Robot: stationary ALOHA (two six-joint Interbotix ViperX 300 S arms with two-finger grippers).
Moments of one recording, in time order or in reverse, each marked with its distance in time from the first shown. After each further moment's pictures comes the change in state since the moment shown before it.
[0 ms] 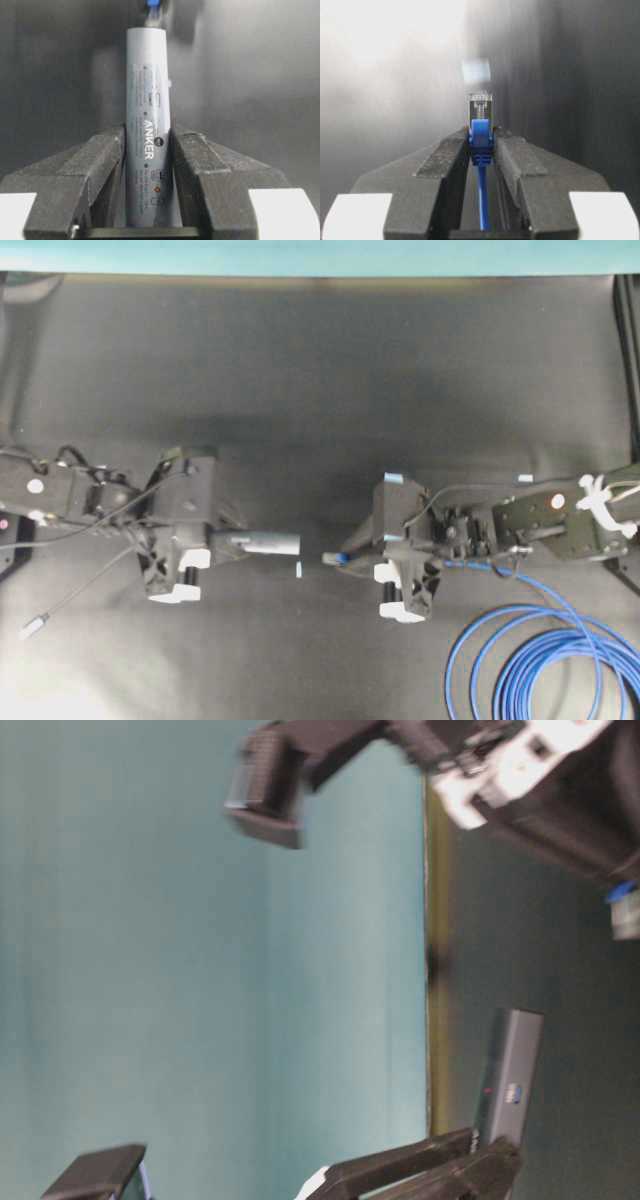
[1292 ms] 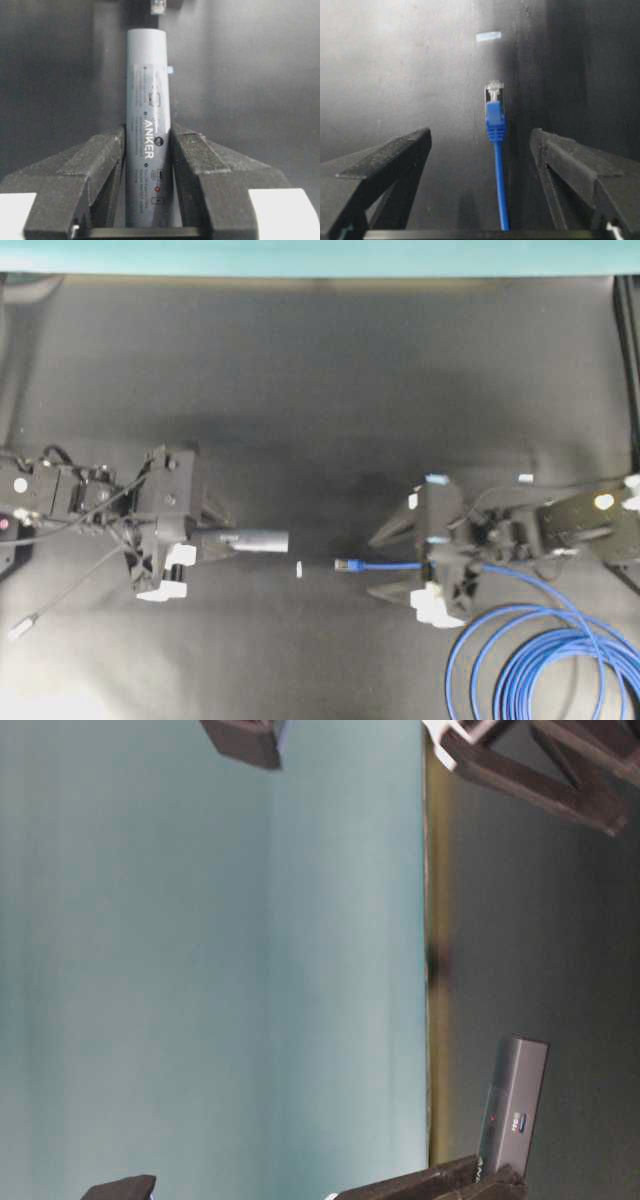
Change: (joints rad) left arm 0.002 -0.049 0.075 0.000 -0.063 -0.029; right arm 0.025 -0.026 0.117 0.014 -0.061 0.028
